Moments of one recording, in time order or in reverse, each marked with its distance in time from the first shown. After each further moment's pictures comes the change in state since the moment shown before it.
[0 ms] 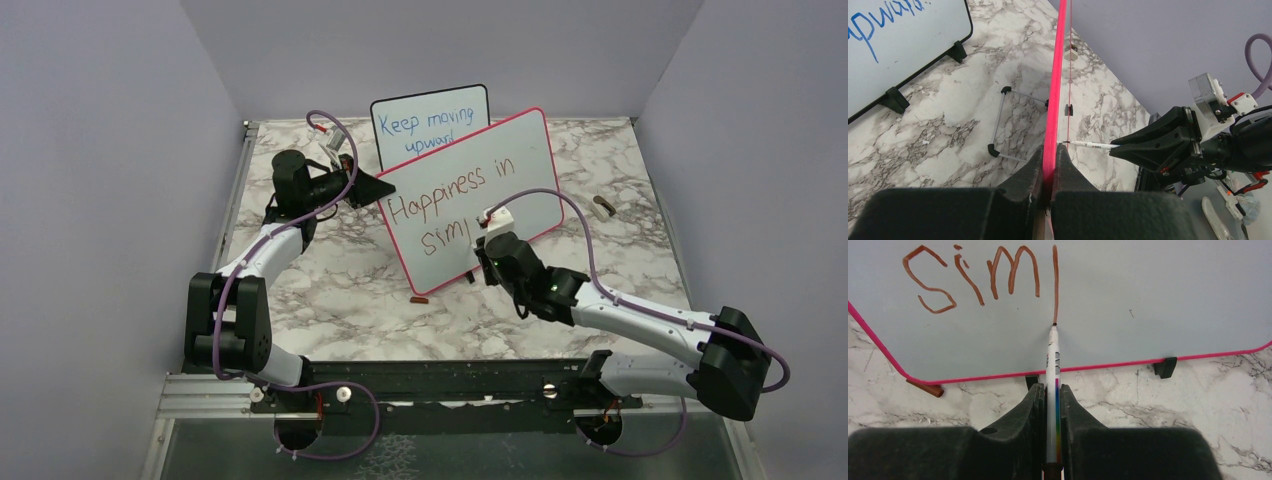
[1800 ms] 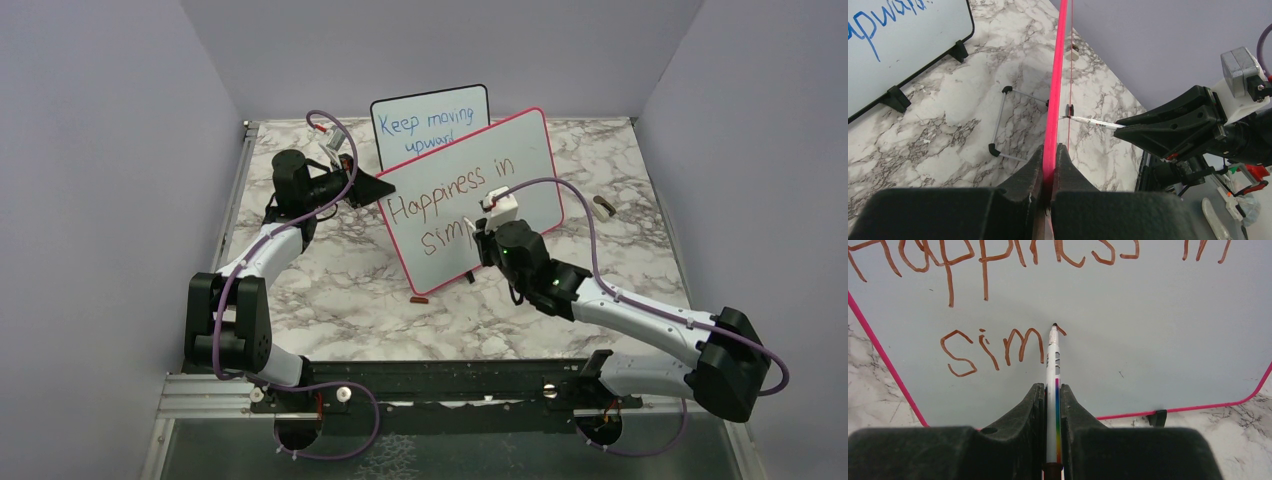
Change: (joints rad) left arm 0.000 0.000 0.002 -0.008 -0.005 0.002; right arm -0.048 0.009 0.018 0.201 -0.028 -0.098
